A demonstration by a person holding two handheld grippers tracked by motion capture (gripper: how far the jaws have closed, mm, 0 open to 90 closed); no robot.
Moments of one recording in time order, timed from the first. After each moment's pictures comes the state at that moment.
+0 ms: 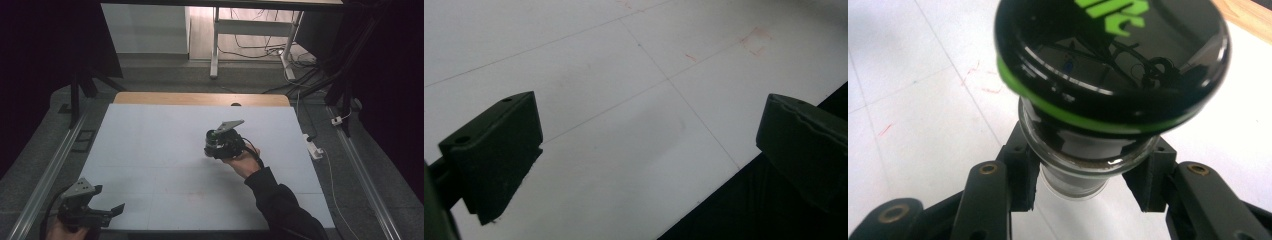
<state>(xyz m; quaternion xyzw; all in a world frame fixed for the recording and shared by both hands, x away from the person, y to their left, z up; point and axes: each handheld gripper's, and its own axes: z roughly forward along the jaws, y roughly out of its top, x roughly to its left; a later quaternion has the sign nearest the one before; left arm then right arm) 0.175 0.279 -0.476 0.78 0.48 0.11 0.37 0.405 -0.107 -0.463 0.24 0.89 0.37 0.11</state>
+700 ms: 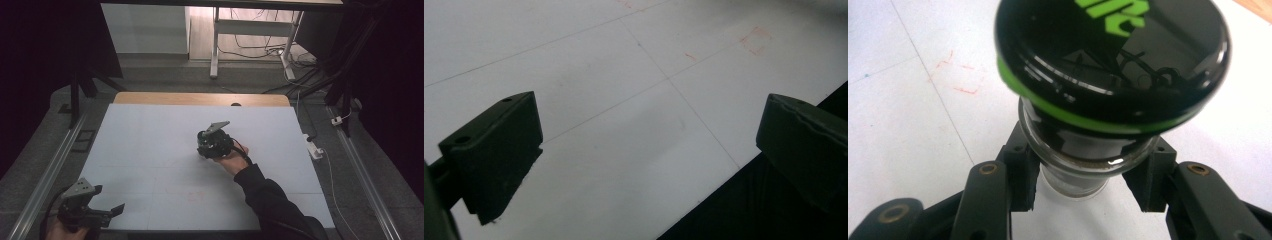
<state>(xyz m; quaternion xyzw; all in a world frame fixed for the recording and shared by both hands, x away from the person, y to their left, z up) 0.175 0.279 -0.476 0.78 0.48 0.11 0.37 0.421 -0.080 -0.492 0.23 0.90 0.35 0.13</state>
